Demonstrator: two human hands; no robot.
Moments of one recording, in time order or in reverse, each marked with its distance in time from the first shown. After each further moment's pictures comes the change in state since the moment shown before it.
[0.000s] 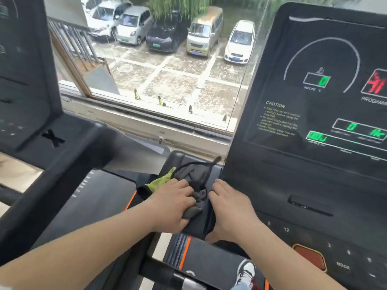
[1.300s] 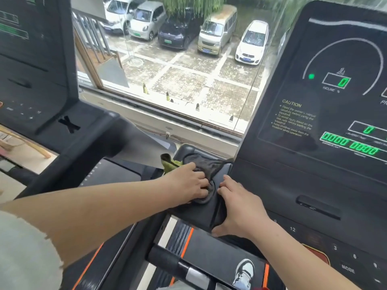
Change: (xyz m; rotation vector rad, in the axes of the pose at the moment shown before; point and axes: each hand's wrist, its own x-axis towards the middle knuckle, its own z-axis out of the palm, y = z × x) left_hand 0.022 -0.009 -0.028 0.428 -0.117 0.257; right_hand -0.003 0.008 0.016 0.153 0.046 0.039
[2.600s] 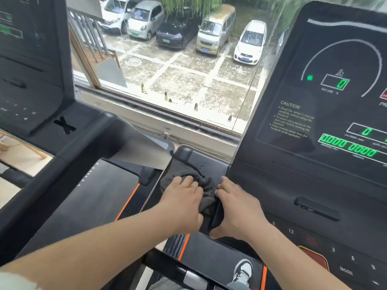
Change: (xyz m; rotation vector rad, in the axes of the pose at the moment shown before) left_hand -0.007 0.049 -0.004 -0.443 -0.141 -0.528; right_hand 0.001 -0.004 -0.006 -0.038 -0.016 0.004
